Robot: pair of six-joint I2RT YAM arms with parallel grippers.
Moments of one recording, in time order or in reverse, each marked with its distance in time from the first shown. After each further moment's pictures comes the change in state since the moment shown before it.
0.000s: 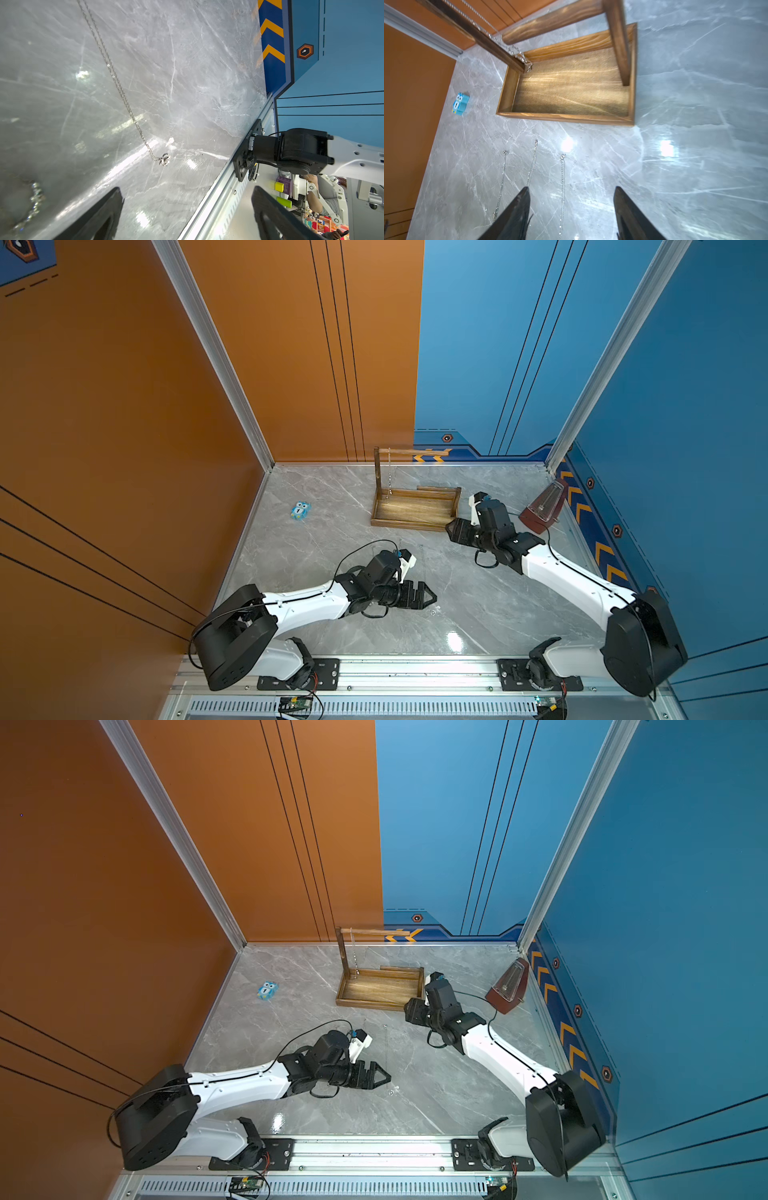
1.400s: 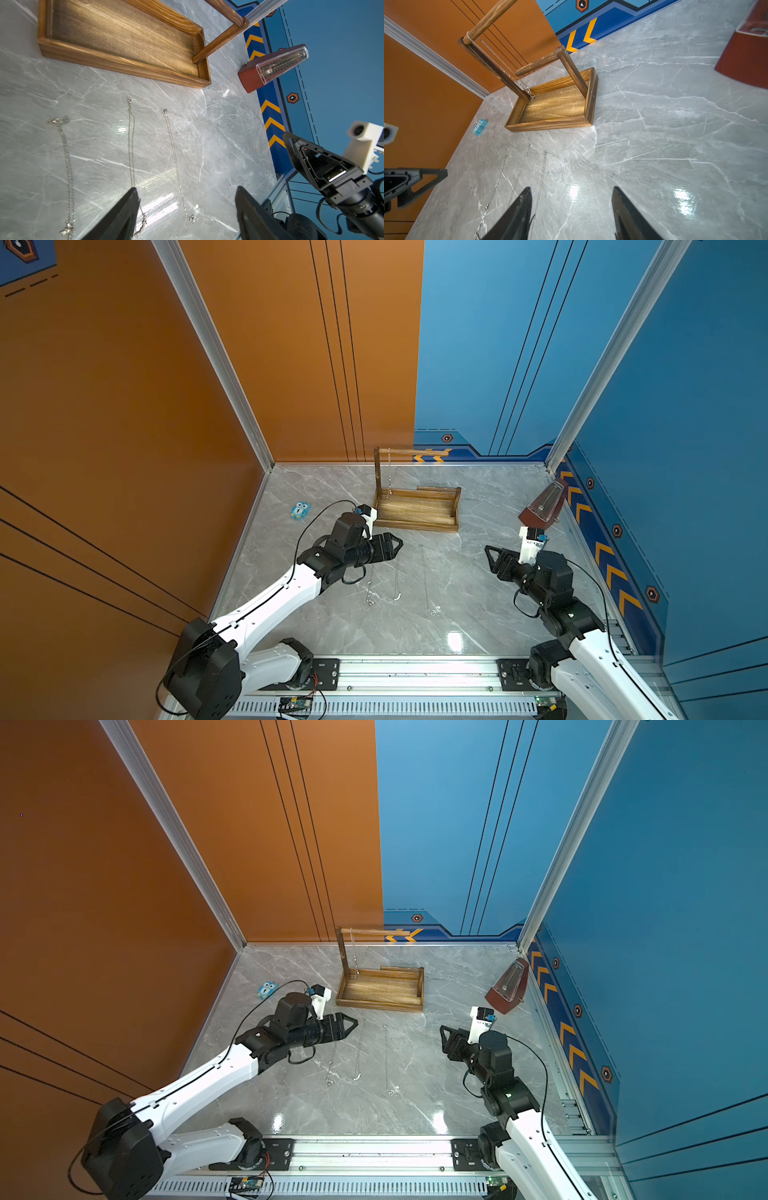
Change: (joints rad) left arm 0.323 -0.175 0.213 -0.300 -0.169 0.116; right arm -0.158 -0.674 -0.456 0.059 -0.071 -0.088
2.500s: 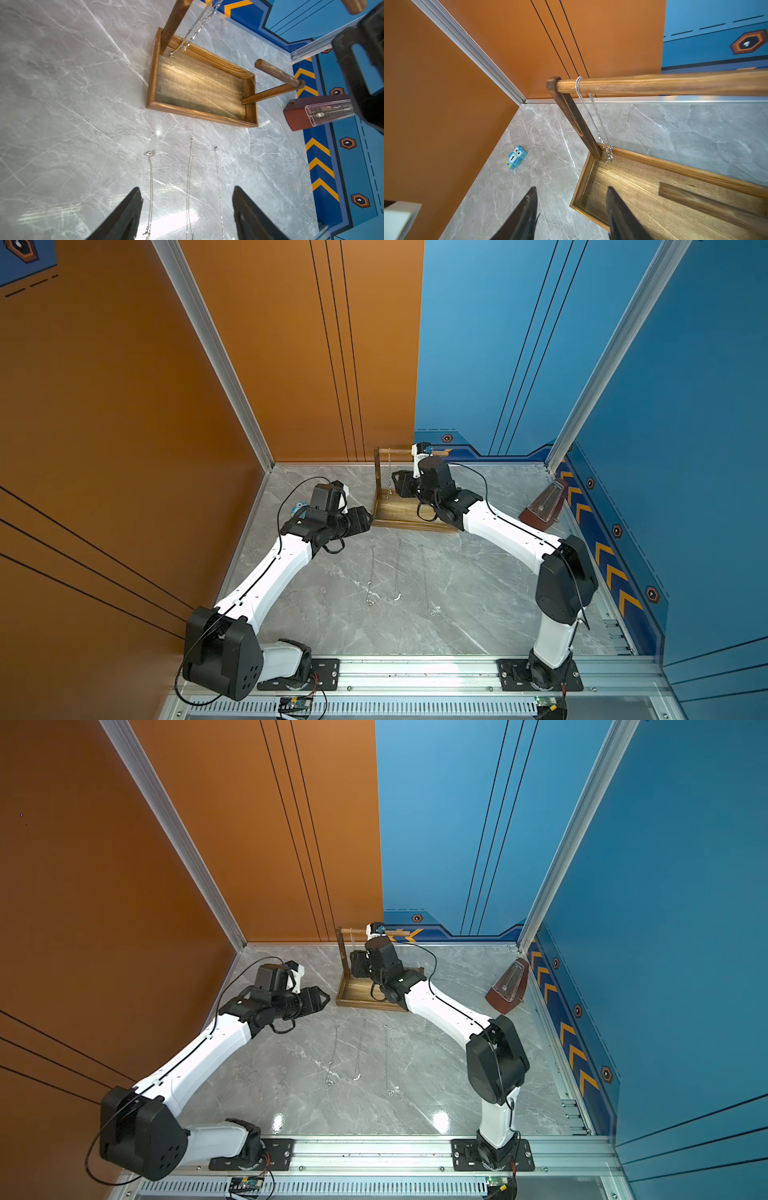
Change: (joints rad) left arm 0.278 0.136 0.250 -0.267 -0.024 0.171; right arm 0.391 1.271 1.254 0.041 0.235 -0.016
